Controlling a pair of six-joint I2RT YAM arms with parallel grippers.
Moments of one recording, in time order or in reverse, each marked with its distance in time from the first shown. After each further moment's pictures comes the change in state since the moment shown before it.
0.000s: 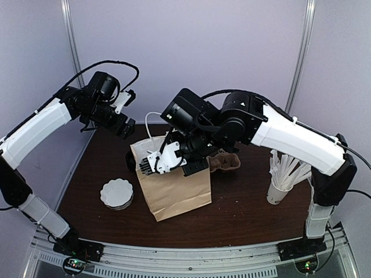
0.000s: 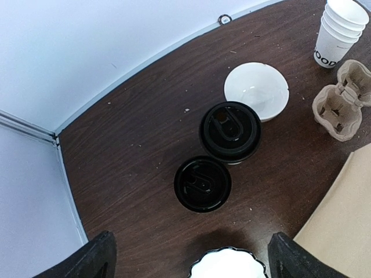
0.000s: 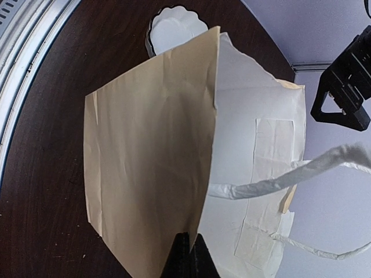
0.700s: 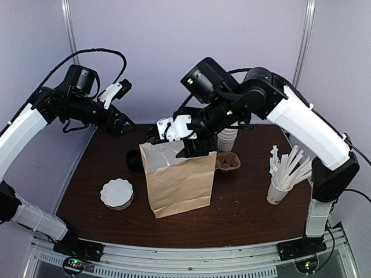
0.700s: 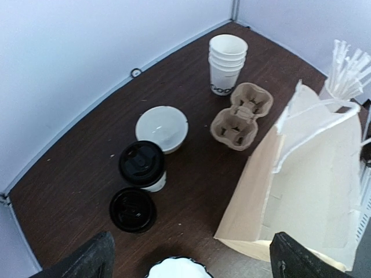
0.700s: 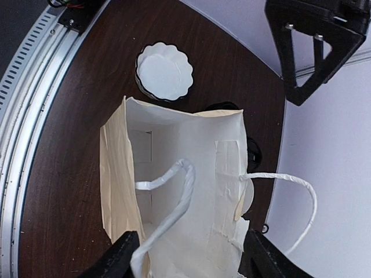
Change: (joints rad) left arm 0.003 -0.177 -0.018 0.003 0.388 0.076; right arm -0.077 0.014 0.175 -0.084 -0.163 0.074
